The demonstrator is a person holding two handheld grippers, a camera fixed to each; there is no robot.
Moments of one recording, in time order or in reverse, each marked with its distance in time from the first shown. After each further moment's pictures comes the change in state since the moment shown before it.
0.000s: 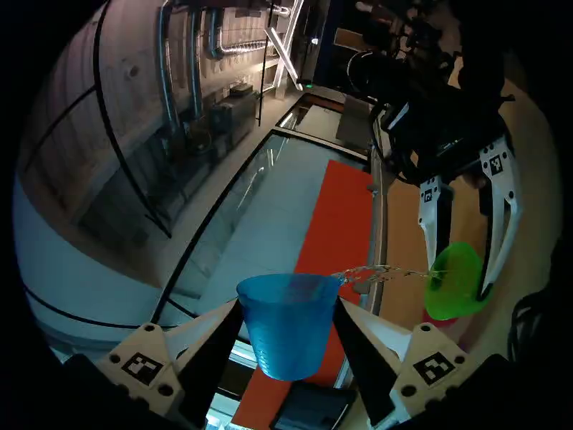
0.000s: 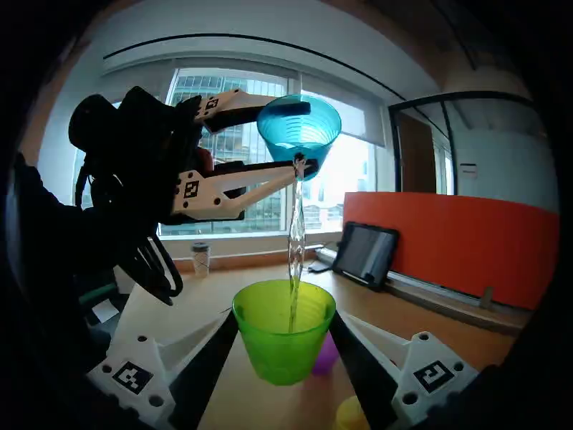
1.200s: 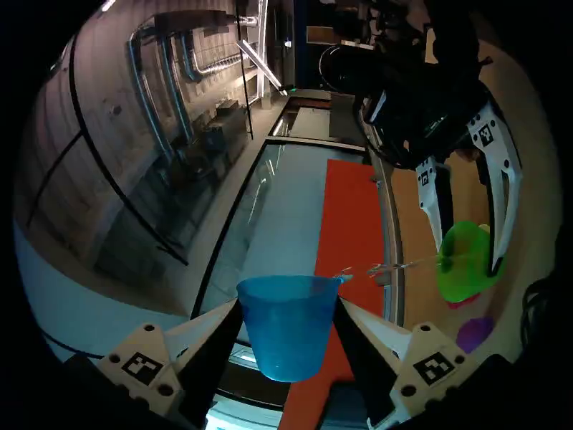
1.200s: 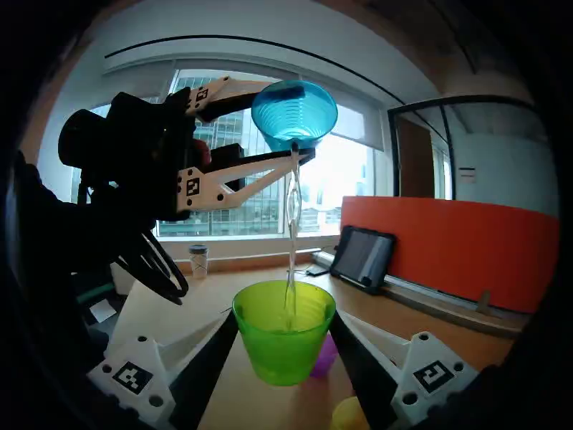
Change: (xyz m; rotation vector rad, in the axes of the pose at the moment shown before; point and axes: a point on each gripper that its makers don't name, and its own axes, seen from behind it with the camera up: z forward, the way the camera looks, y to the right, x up) left arm 0.020 -0.018 -0.003 0.046 0.037 0.199; right arm 0.002 0.003 -0.002 -0.009 0.013 -0.013
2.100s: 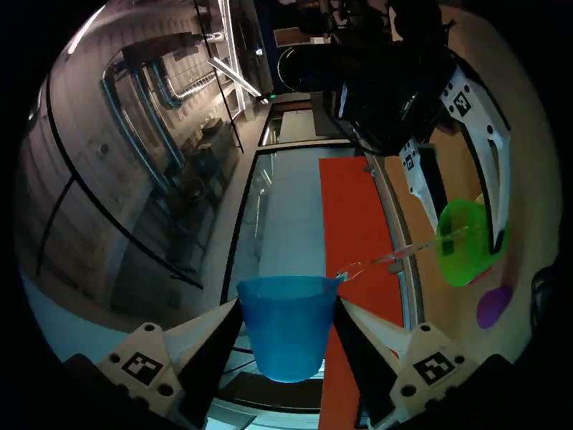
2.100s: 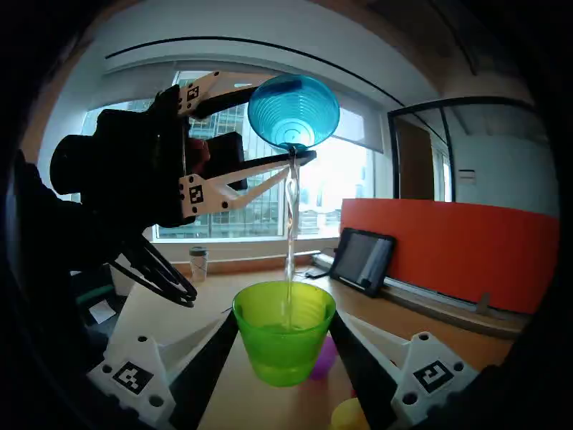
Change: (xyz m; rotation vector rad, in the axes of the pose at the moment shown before) left arm 0.018 0.000 -0.004 0.018 0.031 0.195; right arm 0.004 0.001 -0.001 -0.001 0.011 -0.001
